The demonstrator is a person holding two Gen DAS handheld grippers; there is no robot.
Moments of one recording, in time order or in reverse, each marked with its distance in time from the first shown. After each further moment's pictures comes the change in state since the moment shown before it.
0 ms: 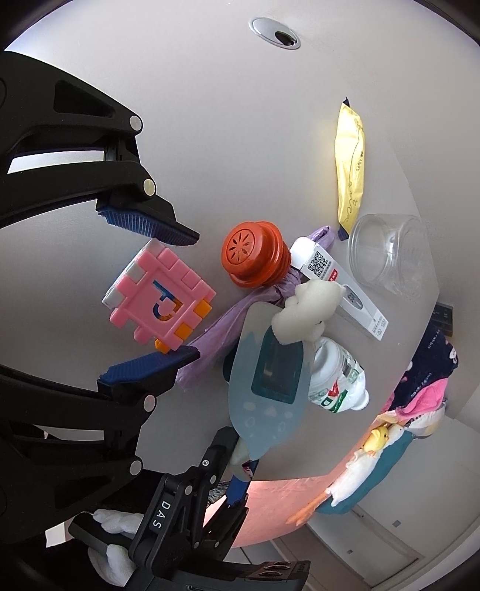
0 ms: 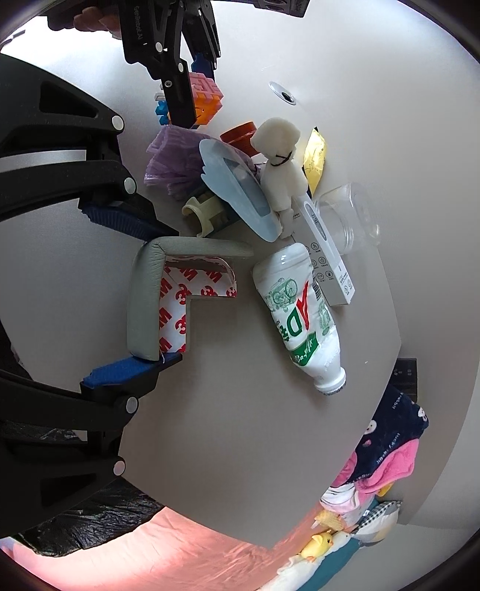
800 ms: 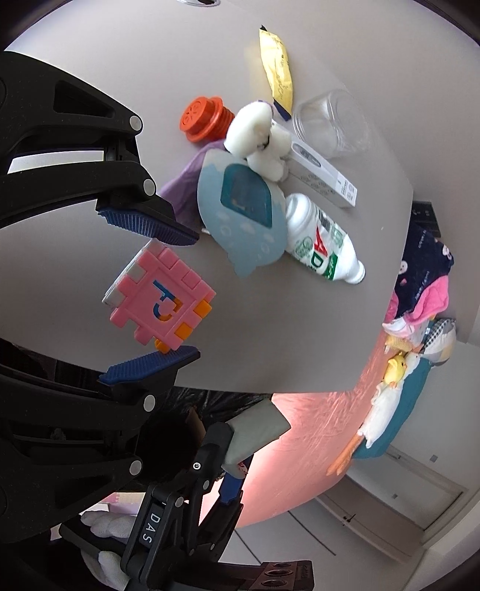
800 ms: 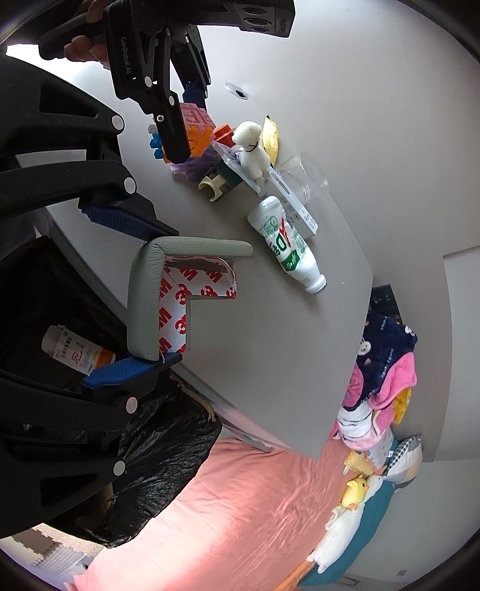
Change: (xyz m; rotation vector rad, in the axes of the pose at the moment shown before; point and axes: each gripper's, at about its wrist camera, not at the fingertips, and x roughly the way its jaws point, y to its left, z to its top) left arm -0.005 -0.105 0.006 0.236 -0.014 -0.132; right arm -0.089 -0.058 -0.046 0.219 -0.096 -0.071
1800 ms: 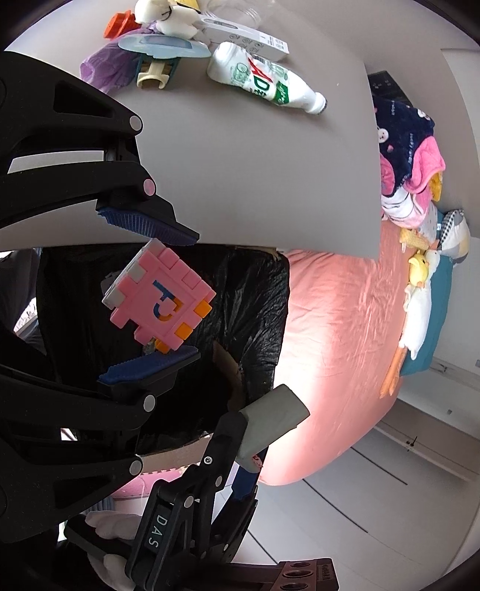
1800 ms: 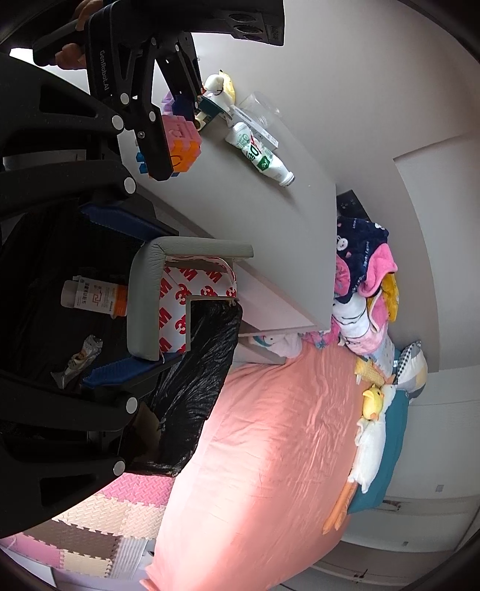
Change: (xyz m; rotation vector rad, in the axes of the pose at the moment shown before) left arm 0.038 -0.126 0.015 0.298 0.069 -0.187; right arm -0.074 -0.090 -0.049 0.226 -0.087 -0.187
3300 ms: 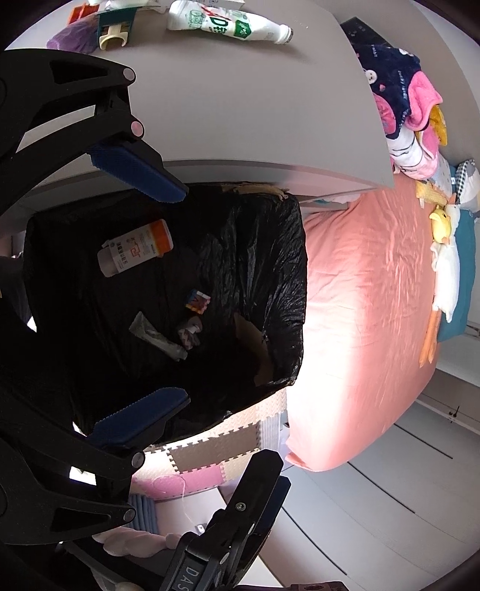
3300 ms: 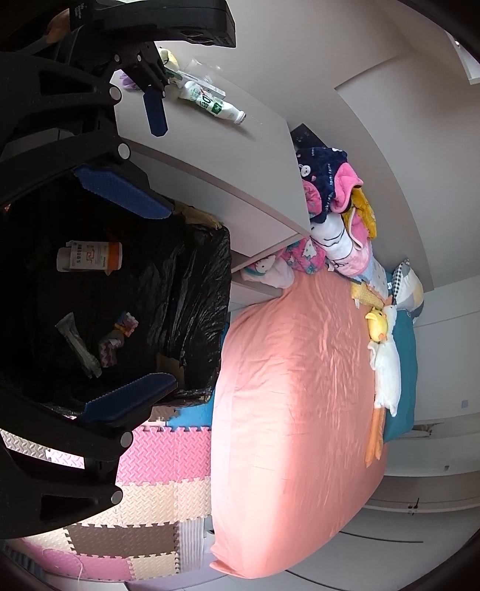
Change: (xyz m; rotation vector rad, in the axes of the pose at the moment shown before) left arm 0.046 -0.052 0.020 0.121 0.125 -0.034; right arm -0.028 -0.075 -0.019 0.228 -0.041 -0.109
